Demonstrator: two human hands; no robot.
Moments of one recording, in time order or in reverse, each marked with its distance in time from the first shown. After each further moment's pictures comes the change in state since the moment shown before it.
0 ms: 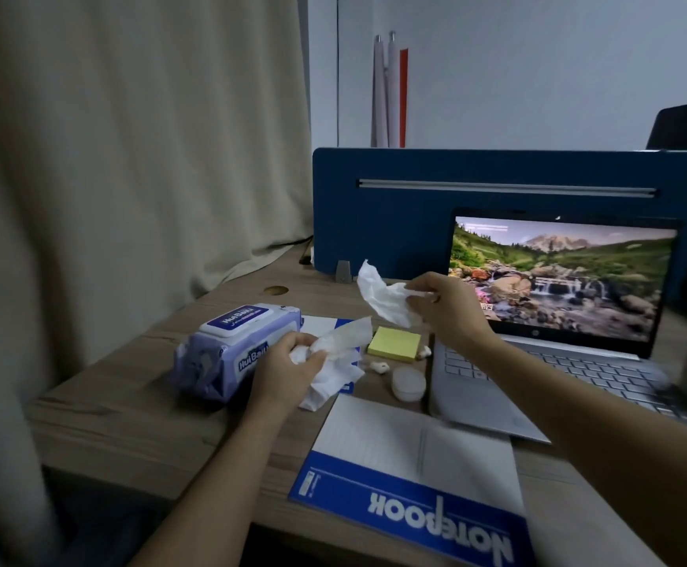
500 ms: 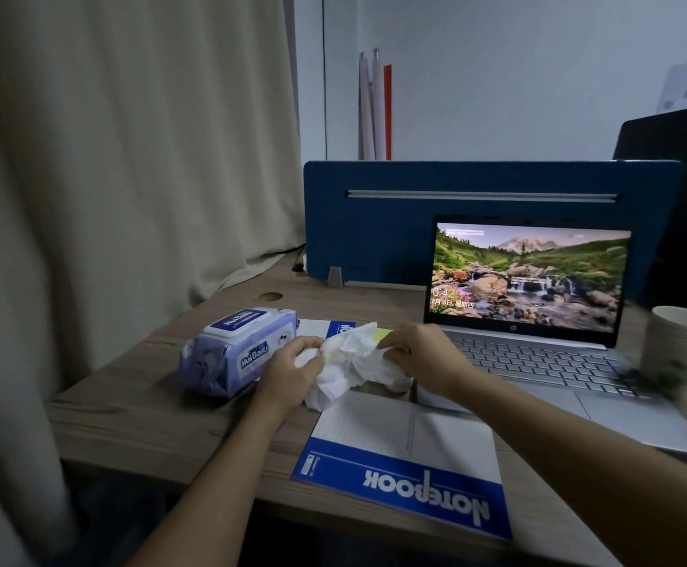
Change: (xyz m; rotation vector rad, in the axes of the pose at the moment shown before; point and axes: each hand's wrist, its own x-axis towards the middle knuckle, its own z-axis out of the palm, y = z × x) left_hand -0.012 0.008 -0.003 -0.092 -0.140 0.018; right_hand -0.058 -0.012 0.006 -0.241 -0.307 -0.146
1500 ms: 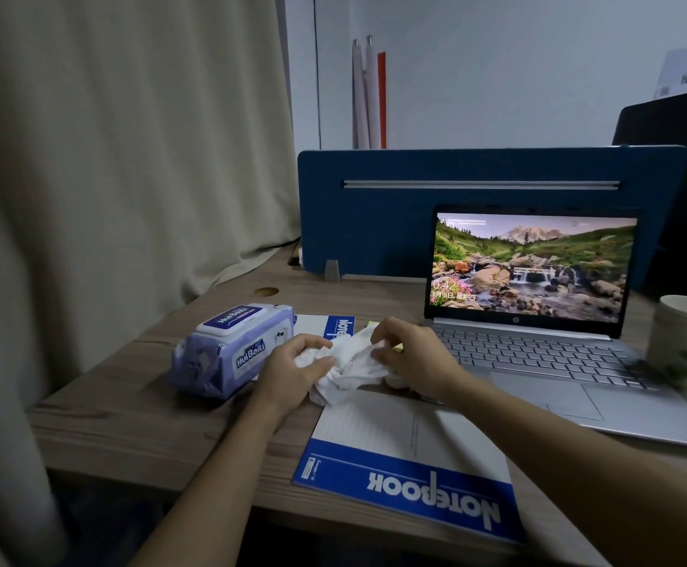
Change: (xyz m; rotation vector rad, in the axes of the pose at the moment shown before) left_hand 0.002 -0.004 -0.001 -0.031 -0.068 0.056; right_hand 0.002 0.000 0.022 0.193 0.046 0.066
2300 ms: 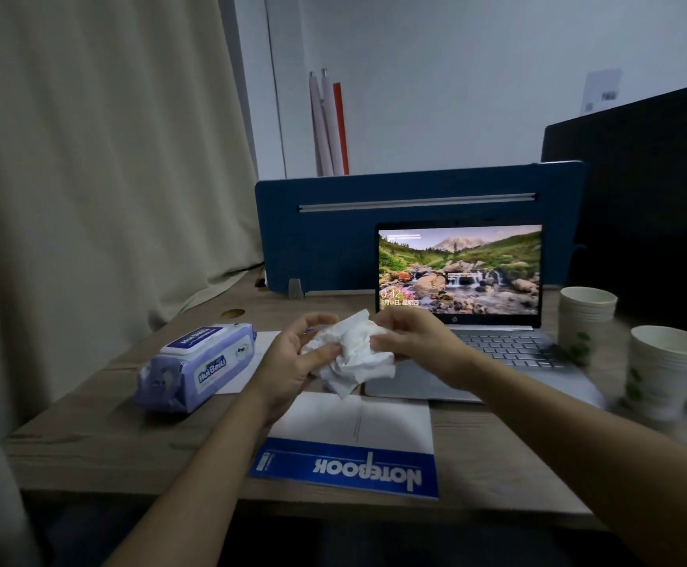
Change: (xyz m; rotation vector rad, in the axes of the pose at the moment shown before) left_hand -0.029 0.093 0.038 -0.540 -0.344 -0.027; right_hand -0.058 -0.008 -0.093 0.595 -0.076 0.090
